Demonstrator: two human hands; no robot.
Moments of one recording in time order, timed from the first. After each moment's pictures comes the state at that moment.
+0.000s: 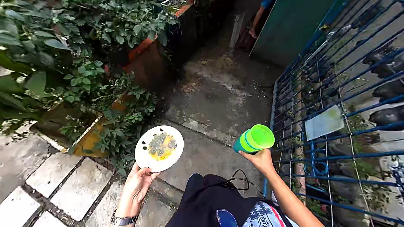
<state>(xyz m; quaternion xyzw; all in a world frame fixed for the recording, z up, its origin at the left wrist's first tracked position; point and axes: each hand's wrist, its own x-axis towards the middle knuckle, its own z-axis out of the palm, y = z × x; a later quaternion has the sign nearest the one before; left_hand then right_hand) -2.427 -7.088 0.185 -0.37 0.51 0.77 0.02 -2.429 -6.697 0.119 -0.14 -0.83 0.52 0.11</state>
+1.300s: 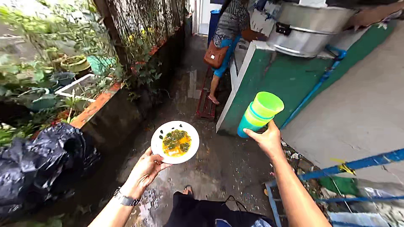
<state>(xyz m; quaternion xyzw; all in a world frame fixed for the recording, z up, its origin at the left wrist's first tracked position) -3.748 -6.531 0.222 -0.17 0.54 0.79 0.23 -3.653 -6.165 0.234 -0.22 -0.84 0.39 0.31</state>
